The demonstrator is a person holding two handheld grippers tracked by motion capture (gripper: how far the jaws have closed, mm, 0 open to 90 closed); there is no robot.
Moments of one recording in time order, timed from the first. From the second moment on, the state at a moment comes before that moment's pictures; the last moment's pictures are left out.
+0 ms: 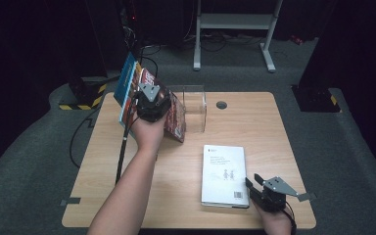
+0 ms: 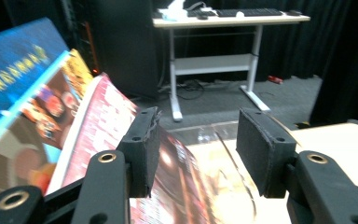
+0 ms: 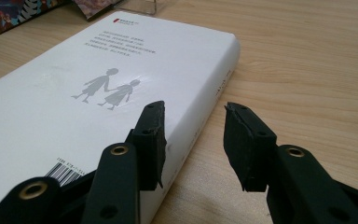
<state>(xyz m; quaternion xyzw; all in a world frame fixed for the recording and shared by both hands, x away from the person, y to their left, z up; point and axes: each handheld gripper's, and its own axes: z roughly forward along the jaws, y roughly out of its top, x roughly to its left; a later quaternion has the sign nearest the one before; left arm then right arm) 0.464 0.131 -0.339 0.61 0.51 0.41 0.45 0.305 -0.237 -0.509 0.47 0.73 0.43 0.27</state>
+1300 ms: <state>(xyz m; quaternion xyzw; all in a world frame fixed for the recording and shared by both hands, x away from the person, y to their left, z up) 0.421 0.088 -0.433 0.74 0.45 0.27 0.42 0.308 -0.235 -0.509 0.46 0.73 0.43 0.26</state>
